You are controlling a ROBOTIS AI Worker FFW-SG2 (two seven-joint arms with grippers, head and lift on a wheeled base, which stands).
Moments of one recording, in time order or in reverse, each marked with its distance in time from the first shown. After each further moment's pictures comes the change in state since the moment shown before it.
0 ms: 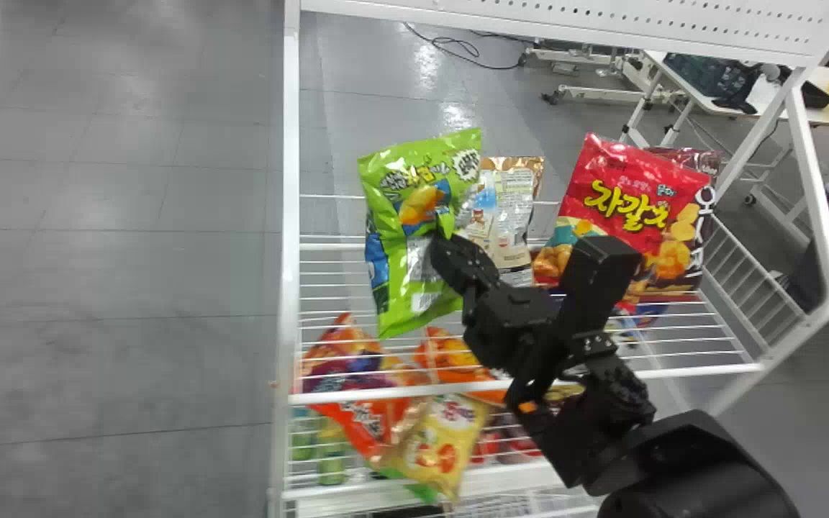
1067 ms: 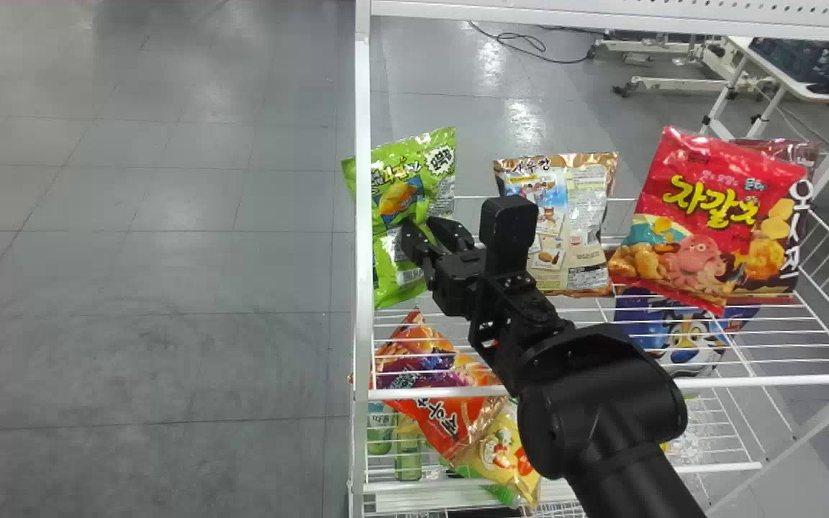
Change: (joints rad) left arm -0.037 0.000 0.024 0.072 0.003 0.000 -0.022; right arm -0.460 0.125 0.241 0.691 0.202 -0.210 -0.006
